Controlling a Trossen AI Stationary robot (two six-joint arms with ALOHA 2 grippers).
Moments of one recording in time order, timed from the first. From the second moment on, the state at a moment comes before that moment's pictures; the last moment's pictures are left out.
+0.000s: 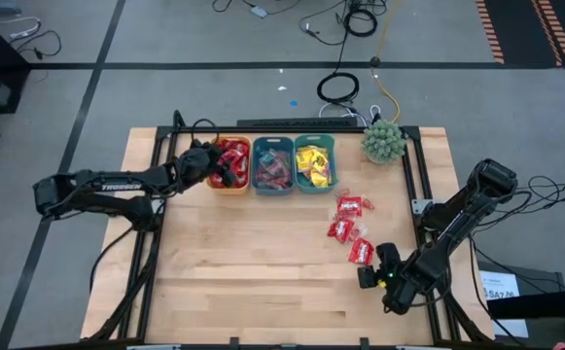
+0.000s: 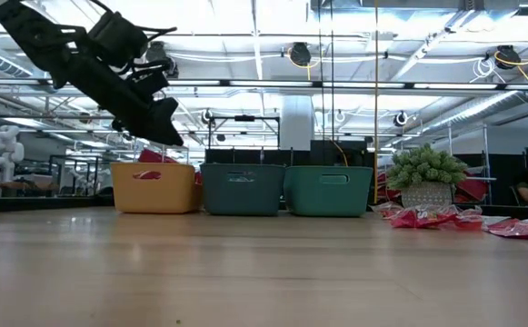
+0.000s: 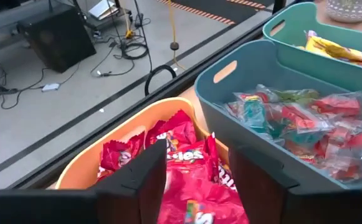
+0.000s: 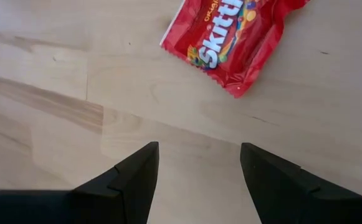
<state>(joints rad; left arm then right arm) 0.42 1.10 0.41 0.21 -0.38 -0.07 0.91 1.46 0.78 -0.66 0.34 2.33</state>
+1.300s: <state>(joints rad) 0.34 1.10 0.41 0.42 -0.10 -0.03 0.89 1.45 0.78 -0.68 0.43 2.29</state>
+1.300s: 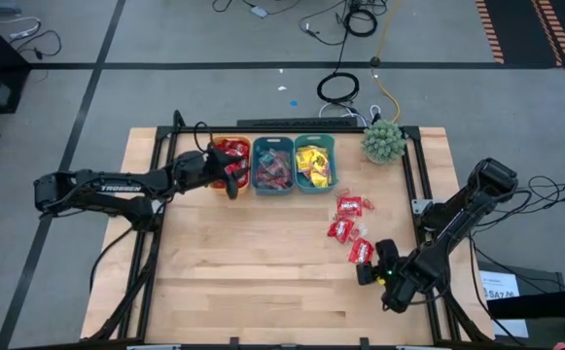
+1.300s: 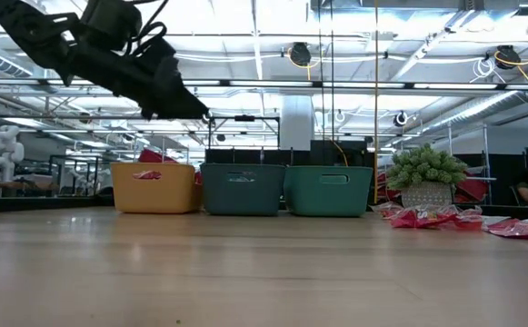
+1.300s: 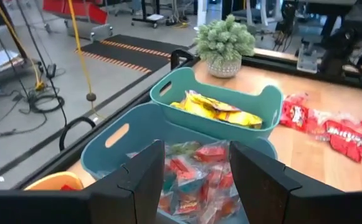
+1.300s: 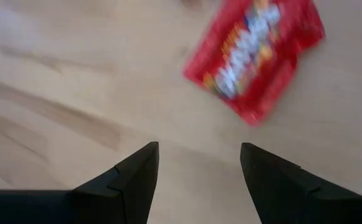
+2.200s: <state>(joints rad) 0.32 1.10 0.41 0.41 -0.06 0.03 0.31 1.39 0.78 -0.81 0.26 1.49</state>
